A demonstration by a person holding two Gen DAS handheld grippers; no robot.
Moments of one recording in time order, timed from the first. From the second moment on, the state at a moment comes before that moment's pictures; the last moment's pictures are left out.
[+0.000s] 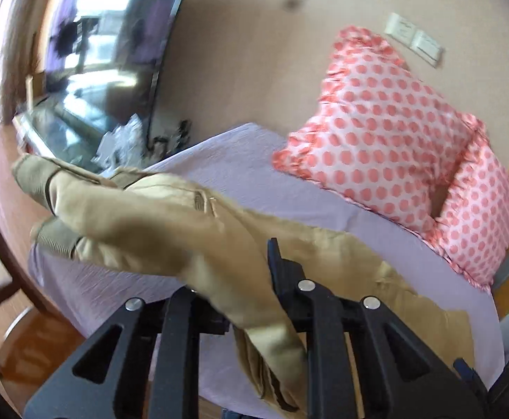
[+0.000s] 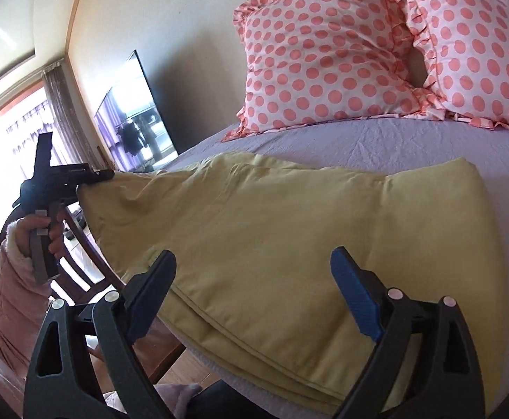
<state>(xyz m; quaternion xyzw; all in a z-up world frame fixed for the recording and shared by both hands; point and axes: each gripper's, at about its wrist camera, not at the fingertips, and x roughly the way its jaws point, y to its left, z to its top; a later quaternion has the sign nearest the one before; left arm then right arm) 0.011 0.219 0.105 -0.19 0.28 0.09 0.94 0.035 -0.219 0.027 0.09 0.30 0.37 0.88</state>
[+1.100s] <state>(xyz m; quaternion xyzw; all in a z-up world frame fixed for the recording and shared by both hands) -0.089 0.021 0.045 0.06 0.31 -0.34 0.88 0.010 -0.276 0.095 0.05 0.24 0.40 0.88</state>
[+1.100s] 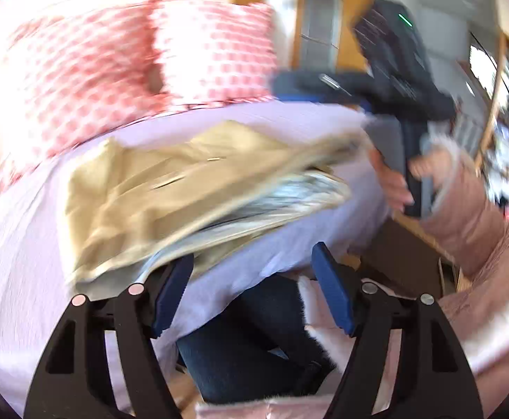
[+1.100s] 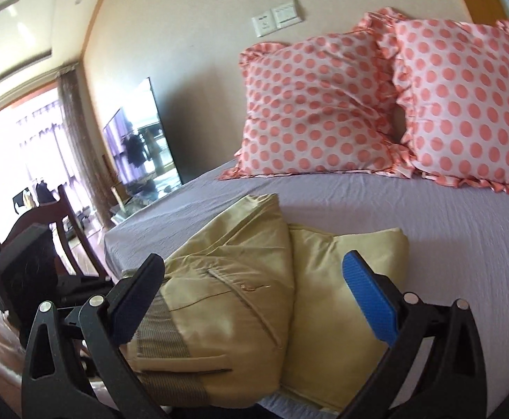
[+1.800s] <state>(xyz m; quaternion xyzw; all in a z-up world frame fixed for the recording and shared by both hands) -0.104 0.124 0.036 -0.07 0.29 -0.21 0.93 -0.046 -0.127 0.053 -0.22 0.21 0.36 0.88</state>
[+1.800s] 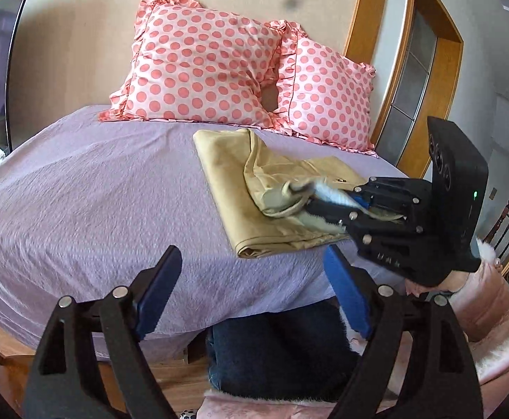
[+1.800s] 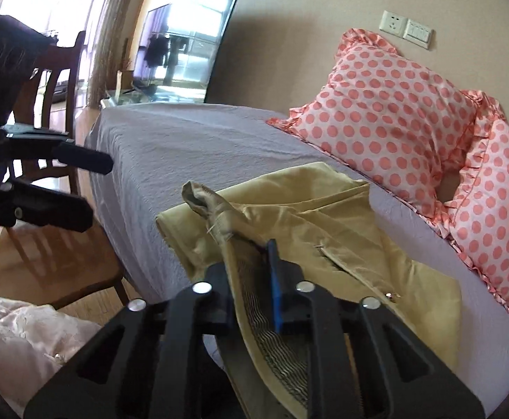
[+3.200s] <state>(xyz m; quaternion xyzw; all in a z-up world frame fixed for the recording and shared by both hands) 0.134 0.073 0.025 -0.10 0.46 -0.27 0.84 0.115 -0.401 0.010 0.31 0.48 0.27 0.77</state>
